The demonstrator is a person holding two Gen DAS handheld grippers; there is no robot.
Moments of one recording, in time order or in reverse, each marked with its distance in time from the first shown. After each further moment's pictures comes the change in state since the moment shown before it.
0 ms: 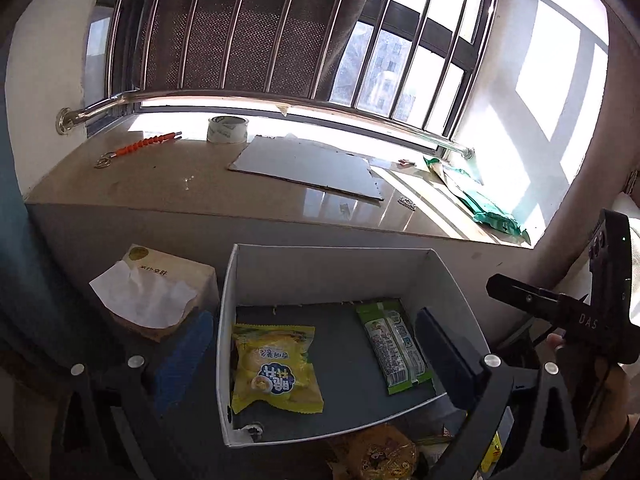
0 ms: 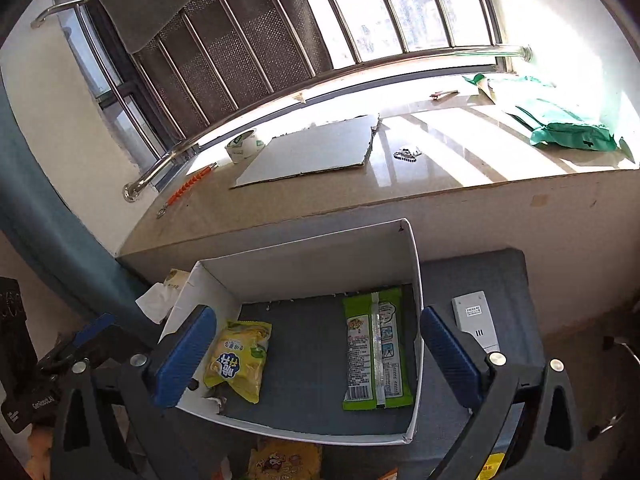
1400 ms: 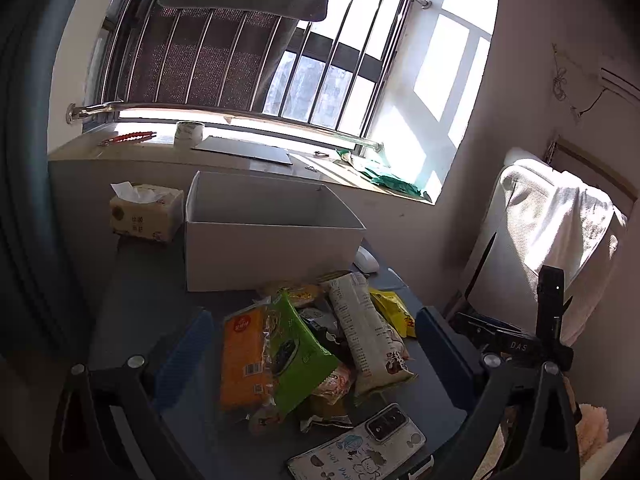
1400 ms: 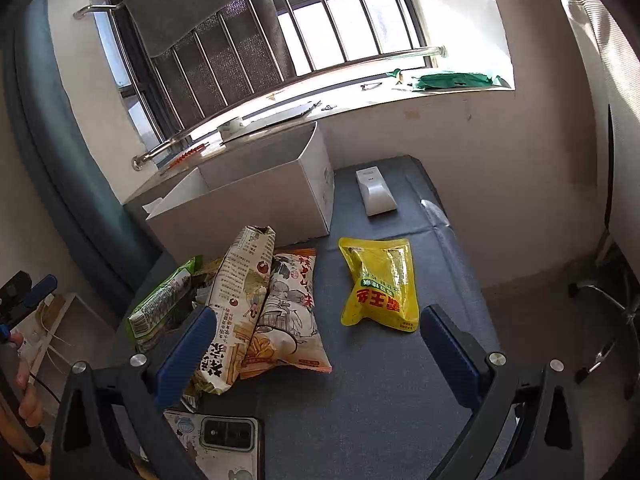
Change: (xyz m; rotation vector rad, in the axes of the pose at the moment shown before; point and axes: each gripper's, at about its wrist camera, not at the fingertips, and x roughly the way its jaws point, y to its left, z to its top) left arm -0.182 -0.037 -0.197 0.063 -0.097 -0.212; right arm -0.153 -0.062 -0.242 -0.001 -0.107 -0.106
